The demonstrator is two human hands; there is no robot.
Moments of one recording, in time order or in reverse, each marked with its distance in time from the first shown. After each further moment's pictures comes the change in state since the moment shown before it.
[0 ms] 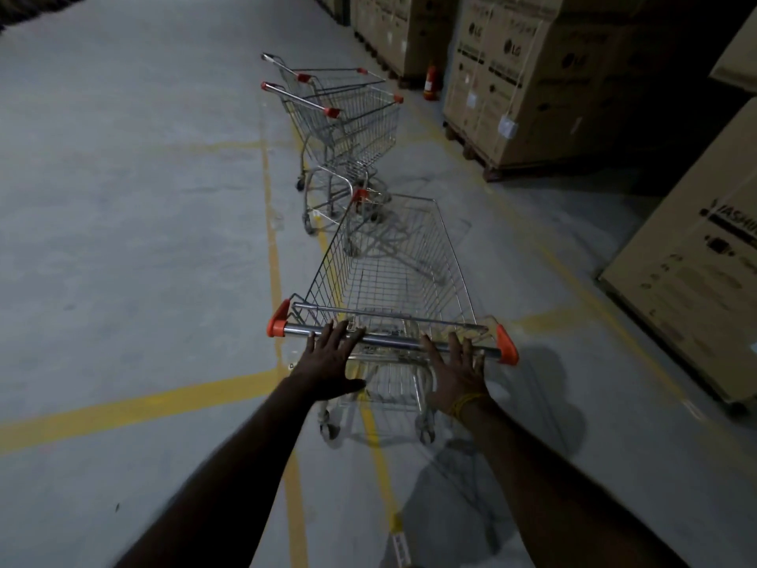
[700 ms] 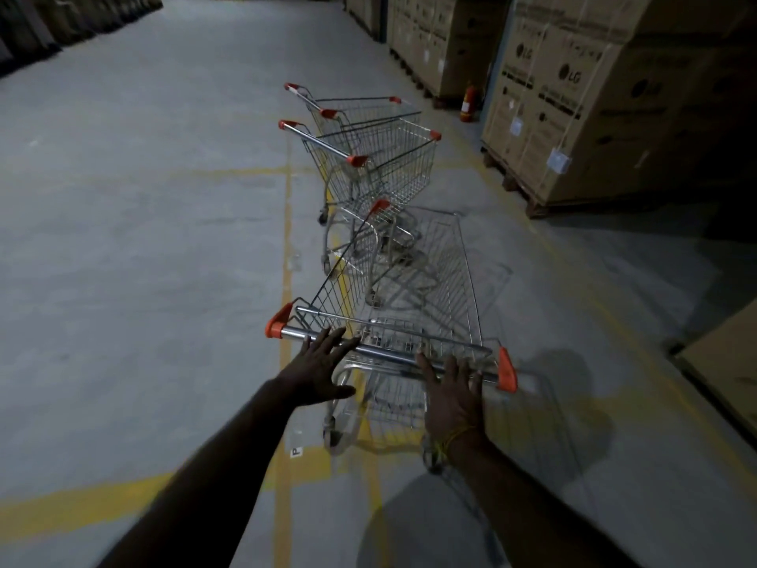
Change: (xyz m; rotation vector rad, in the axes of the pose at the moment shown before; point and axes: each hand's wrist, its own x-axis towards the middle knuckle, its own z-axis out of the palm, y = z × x) left_hand 0.322 -0.179 -0.100 -0.025 0.023 0.042; right_hand 0.350 -0.047 -0.078 -0.087 0.183 -0.044
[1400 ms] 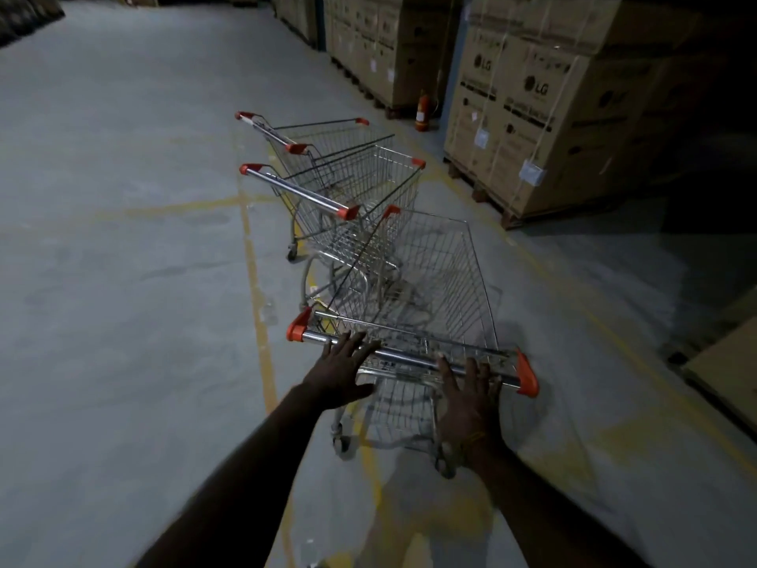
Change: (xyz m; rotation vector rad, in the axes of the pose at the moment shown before) left_hand 0.262 -0.188 -0.085 -0.002 0.022 0.166; right_hand 0.292 -0.078 0.006 0.081 -0.031 0.260
